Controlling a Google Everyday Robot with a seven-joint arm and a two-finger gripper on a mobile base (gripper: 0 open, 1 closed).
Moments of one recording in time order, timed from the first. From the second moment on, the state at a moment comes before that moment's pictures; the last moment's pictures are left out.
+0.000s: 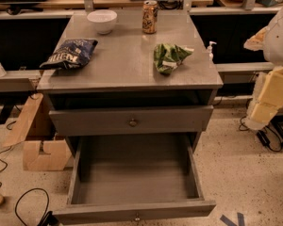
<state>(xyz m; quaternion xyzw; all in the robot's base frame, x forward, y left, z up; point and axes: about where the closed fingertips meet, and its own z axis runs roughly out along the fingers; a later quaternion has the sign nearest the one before) 0.438 -0.217 0.976 -0.60 0.78 -0.03 0.16</state>
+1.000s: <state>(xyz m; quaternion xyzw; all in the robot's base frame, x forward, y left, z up) 0.538 -0.197 0.973 -0.51 0.82 0.02 0.27</state>
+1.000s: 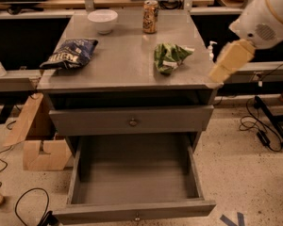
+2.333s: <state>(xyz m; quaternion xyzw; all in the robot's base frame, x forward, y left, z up) 0.711 -0.126 0.887 -0.32 0.89 0.09 0.30</state>
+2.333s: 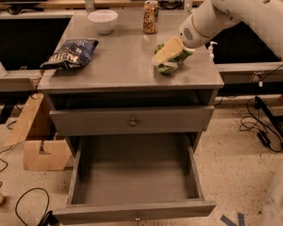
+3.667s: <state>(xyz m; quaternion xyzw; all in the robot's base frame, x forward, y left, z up) 0.732 -0.113 0.839 -0.31 0.91 0.10 0.26</state>
